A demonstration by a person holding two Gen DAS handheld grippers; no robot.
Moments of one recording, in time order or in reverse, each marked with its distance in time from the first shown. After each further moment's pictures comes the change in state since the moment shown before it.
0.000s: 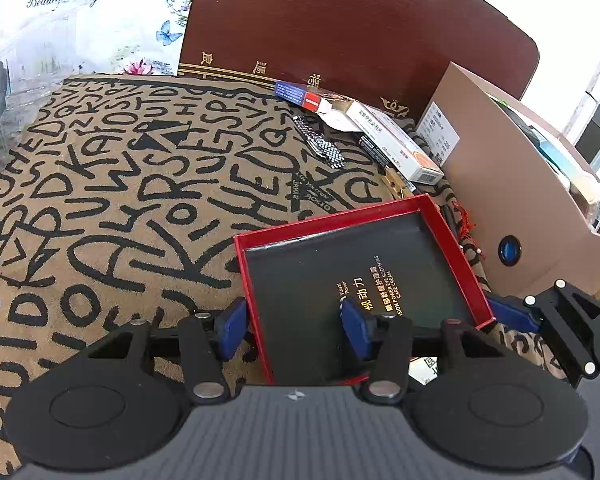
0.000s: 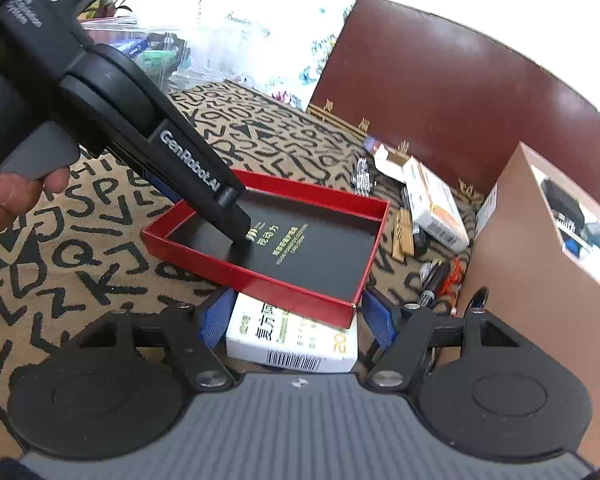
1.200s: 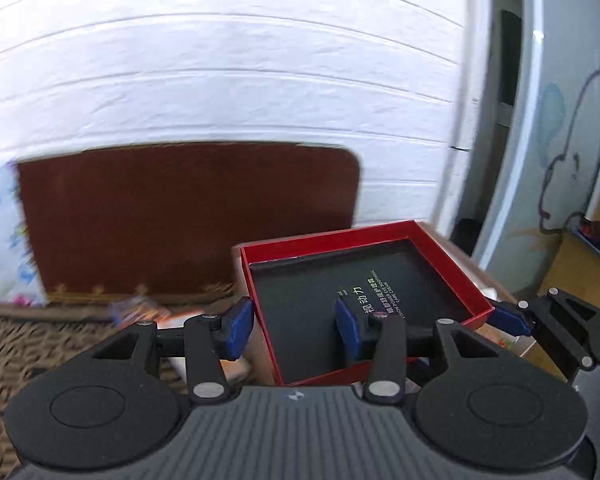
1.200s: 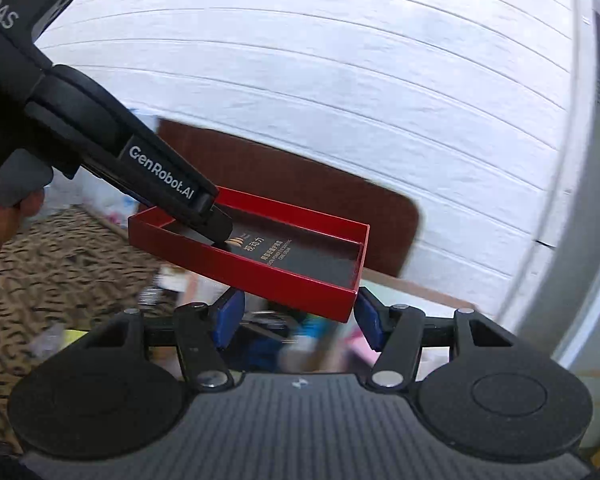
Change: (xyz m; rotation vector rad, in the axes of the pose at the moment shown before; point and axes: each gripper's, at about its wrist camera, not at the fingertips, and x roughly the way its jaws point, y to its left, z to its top) left arm -0.051 -0.210 0.101 0.324 -0.293 -0.136; right arm -0.112 -0.174 0.014 0.197 -0.239 -0.354
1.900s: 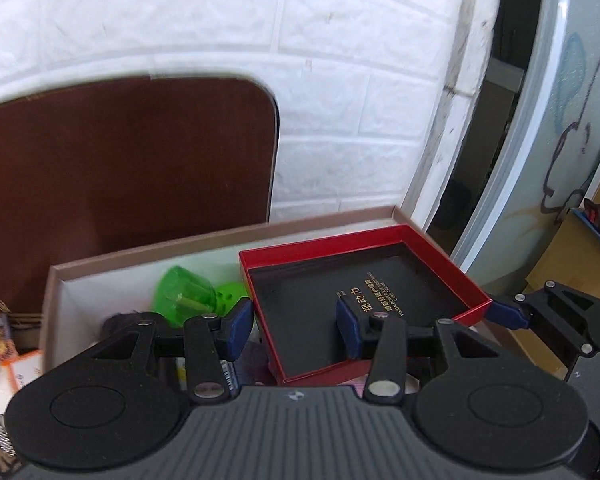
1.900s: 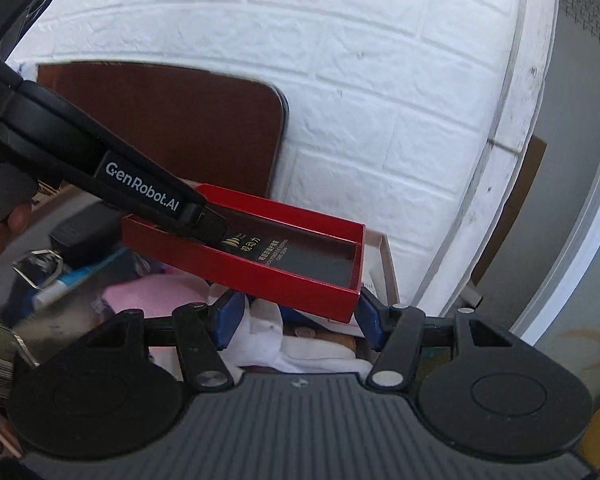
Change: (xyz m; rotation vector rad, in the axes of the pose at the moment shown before) left arm 0.171 -0.071 0.029 -0.025 0.178 -0.086; right arm 0.107 -0.134 -0.046 0.083 0.246 -0.020
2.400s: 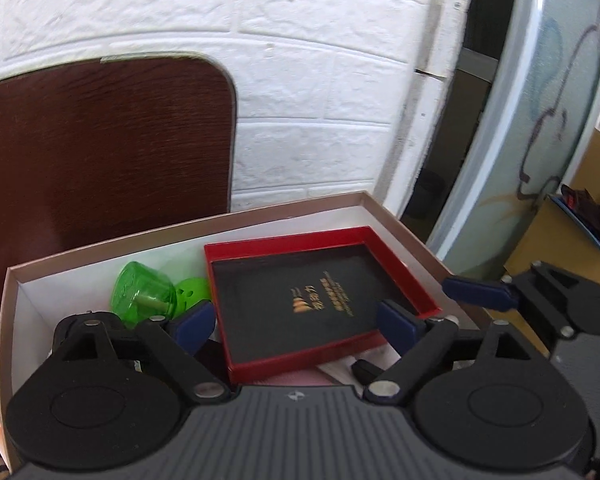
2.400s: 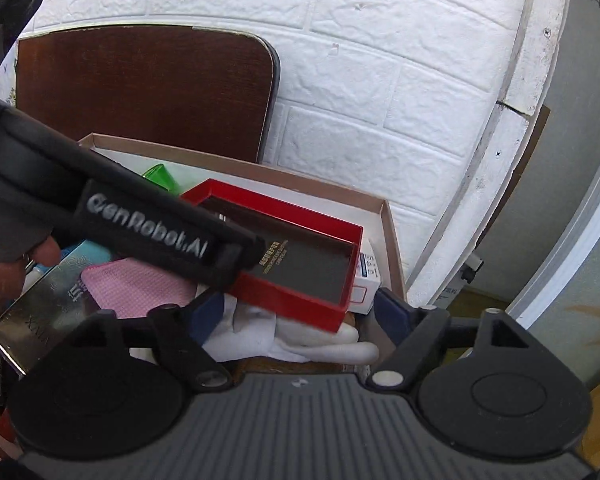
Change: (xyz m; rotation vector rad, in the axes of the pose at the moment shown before) left arm 0.003 -0.011 -0.002 0.049 0.006 -0.087; right arm 0.007 0.000 0.004 0.009 0.092 -0.011
